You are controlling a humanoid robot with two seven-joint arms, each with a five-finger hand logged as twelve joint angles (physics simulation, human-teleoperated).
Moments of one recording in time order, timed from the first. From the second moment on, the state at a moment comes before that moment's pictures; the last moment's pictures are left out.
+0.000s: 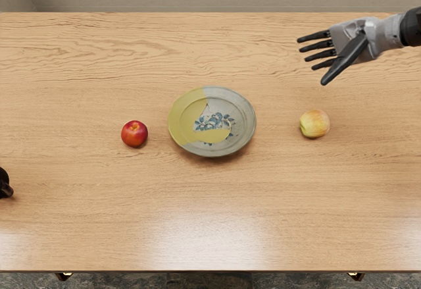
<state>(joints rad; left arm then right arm) 0.02 0.00 -0.17 -0.22 -0.03 -0.05 0.20 1.40 -0.63 0.11 0.77 0.09 0.61 -0.61</state>
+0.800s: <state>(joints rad) 0.02 0.00 -0.17 -0.22 -0.03 -0.05 0.20 2.02 -0.76 -0.56 1.57 0.00 0.16 -0.61</state>
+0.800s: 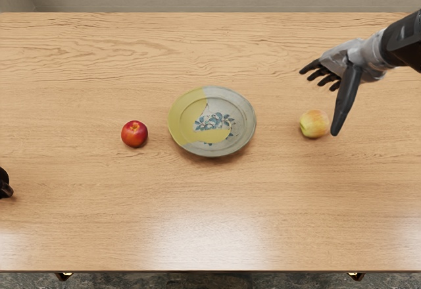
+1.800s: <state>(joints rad) 0.02 0.00 -0.17 -0.22 -0.03 -0.05 0.20 1.81 -0.31 -0.73 1.49 0.00 -0.59 -0.61</state>
